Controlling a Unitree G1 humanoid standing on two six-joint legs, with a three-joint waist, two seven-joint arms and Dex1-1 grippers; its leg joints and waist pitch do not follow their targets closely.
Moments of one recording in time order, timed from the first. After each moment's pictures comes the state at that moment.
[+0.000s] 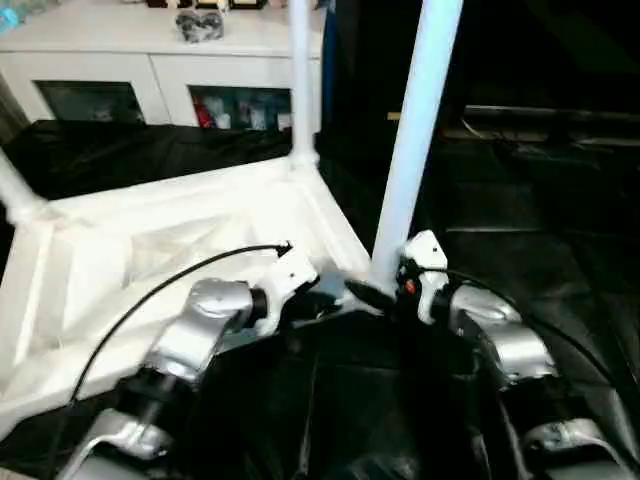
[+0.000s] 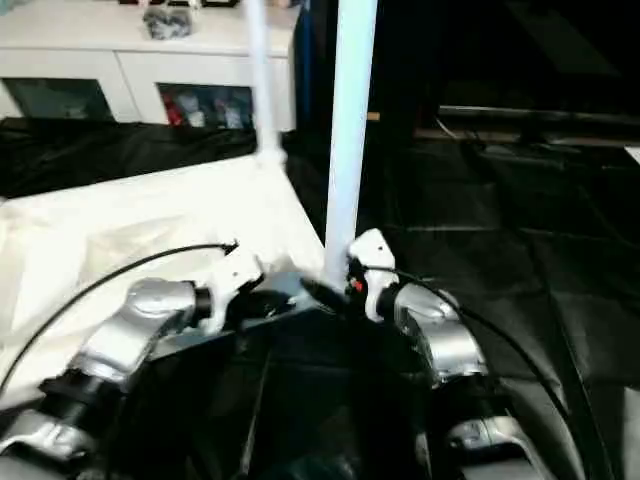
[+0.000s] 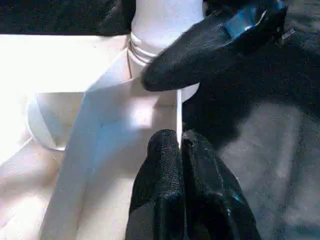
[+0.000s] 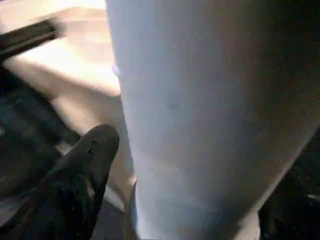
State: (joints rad) left arm -0.46 0.30 -0.27 0.36 -0.01 0.25 -1.02; right arm -0.46 -0.26 0.11 0.55 0.12 0.10 0.92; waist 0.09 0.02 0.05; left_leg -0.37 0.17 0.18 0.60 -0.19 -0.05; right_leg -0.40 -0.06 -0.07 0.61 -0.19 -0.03
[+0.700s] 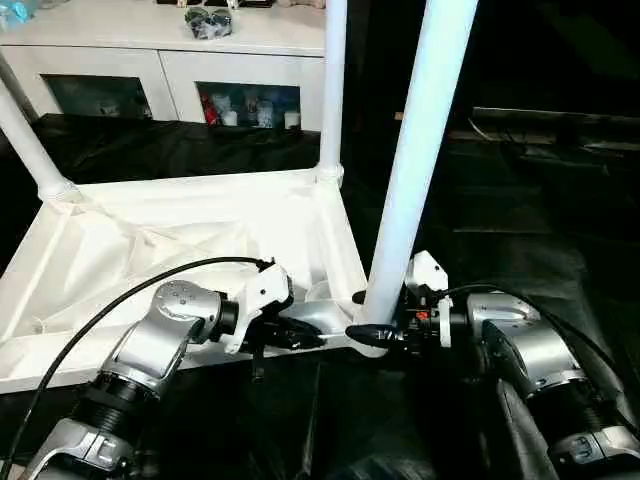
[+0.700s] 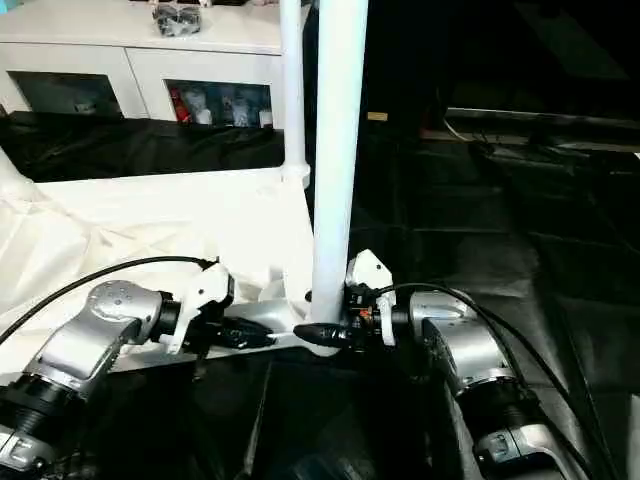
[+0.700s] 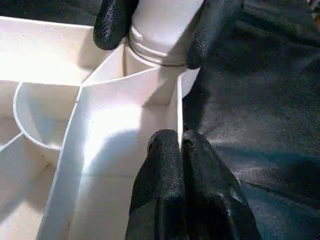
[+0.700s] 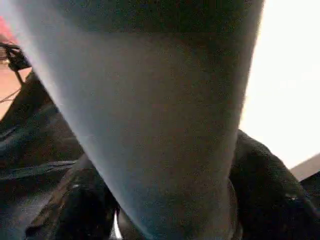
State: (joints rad) left arm -0.42 0.43 -0.29 0.30 -0.10 0.27 -1.28; right arm -0.42 -0.35 0.19 0.43 0.20 0.19 1.23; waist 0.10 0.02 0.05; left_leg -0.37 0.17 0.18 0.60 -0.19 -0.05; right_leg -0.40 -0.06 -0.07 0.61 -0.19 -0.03
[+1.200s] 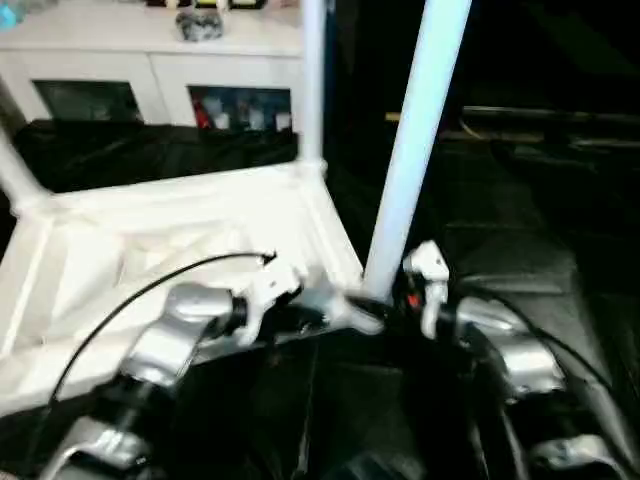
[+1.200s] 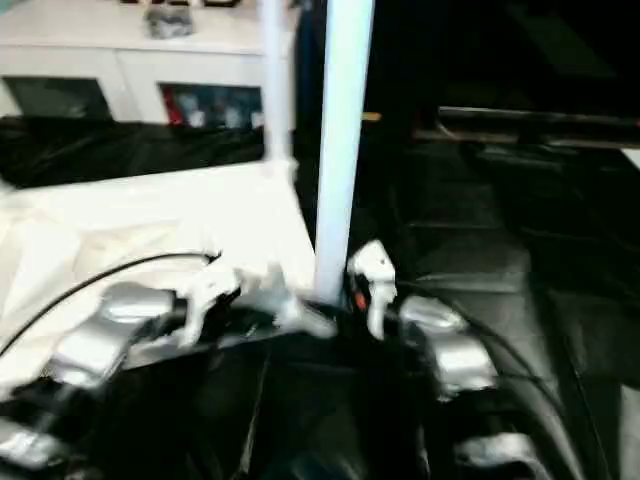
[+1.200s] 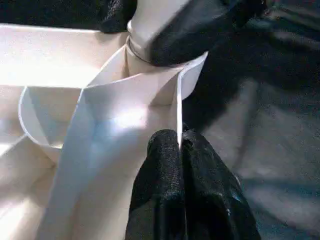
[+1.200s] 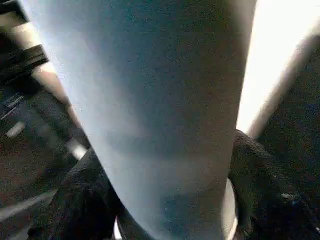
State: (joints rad) left arm -0.45 0.31 -0.27 0.35 -0.02 0.27 -1.03; right arm -0.41 -0.18 0.07 0.50 0.17 0.16 0.81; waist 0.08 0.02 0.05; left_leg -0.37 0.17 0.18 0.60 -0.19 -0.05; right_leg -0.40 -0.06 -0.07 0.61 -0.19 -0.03
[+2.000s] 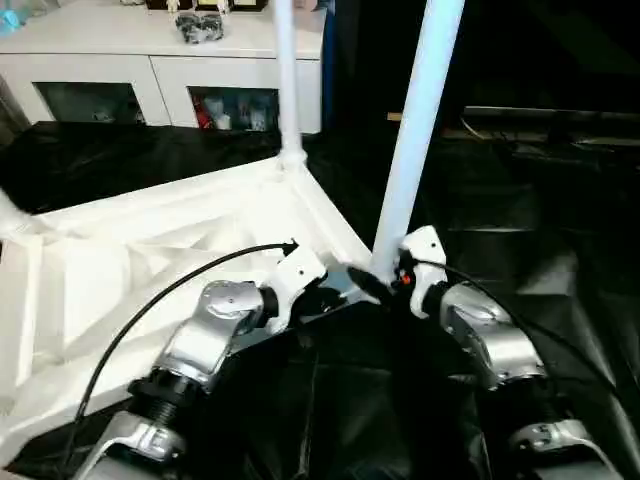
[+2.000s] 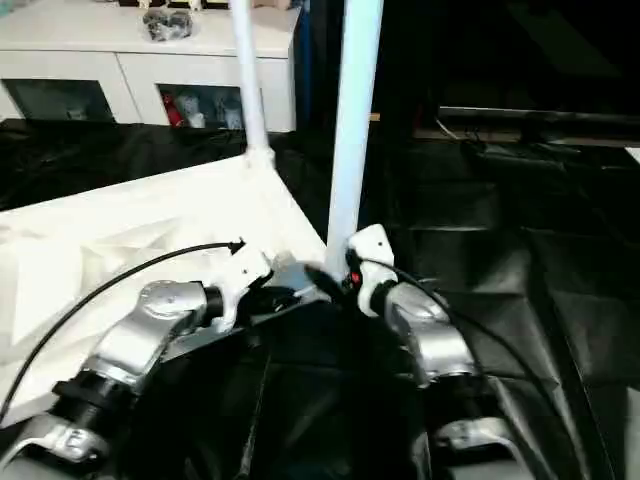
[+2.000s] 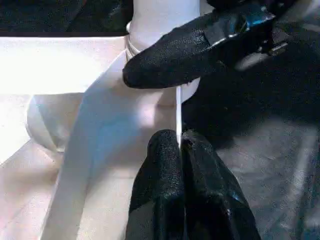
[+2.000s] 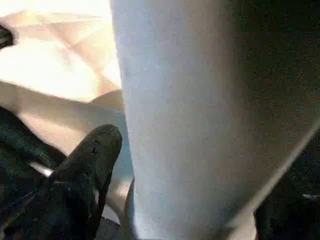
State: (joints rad) left arm -0.47 0.24 -0.27 0.37 0.01 0.27 -0.93; right arm -0.46 -0.20 0.09 0.55 0.09 0.11 0.75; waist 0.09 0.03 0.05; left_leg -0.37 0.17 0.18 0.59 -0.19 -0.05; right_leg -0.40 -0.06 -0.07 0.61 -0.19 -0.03
